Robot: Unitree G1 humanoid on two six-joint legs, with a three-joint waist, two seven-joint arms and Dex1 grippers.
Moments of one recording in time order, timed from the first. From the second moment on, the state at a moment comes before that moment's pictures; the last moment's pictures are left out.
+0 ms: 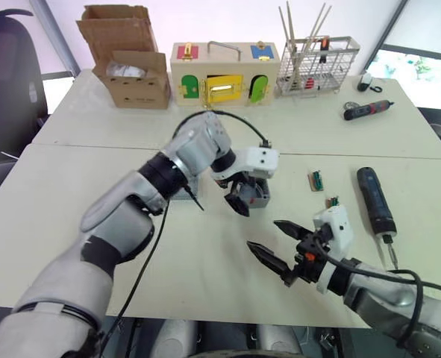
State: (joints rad) left arm -1.27 0.24 -0.76 0.62 0.05 0.47 -1.44; right arm 0.21 -0.62 -0.08 -0.94 0.92 0.89 0.11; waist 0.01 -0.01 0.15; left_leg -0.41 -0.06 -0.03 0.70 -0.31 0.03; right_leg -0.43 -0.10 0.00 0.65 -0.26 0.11
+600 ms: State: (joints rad) left arm -1.28 0.14 -0.72 0.78 0.16 0.37 -1.43; right arm 0.22 -0.58 -0.05 -0.94 0.85 0.87 0.08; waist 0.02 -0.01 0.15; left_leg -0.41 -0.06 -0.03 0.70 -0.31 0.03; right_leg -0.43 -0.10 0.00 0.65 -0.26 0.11
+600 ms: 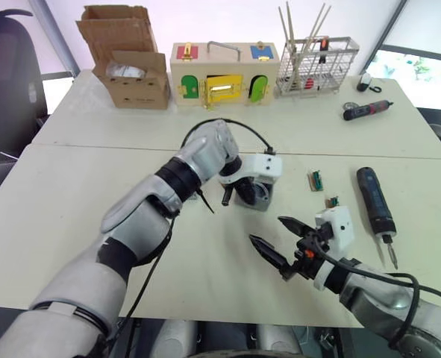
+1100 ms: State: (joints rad) left arm -1.26 0.34 -0.73 0.80 0.12 -0.23 -1.60; right arm 0.40 -0.72 -0.23 -1.00 1.04 0.87 0.15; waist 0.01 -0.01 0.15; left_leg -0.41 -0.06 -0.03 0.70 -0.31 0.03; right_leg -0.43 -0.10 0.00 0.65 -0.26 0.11
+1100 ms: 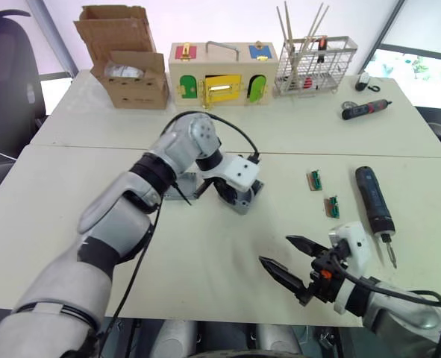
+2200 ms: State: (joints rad) left arm -1.25 0.67 -0.57 0.42 -0.24 0.28 -1.56; right arm 0.30 -0.92 -0.45 -0.95 1.24 0.86 0.19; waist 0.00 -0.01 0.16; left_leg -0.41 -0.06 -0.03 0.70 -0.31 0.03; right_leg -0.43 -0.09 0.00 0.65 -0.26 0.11
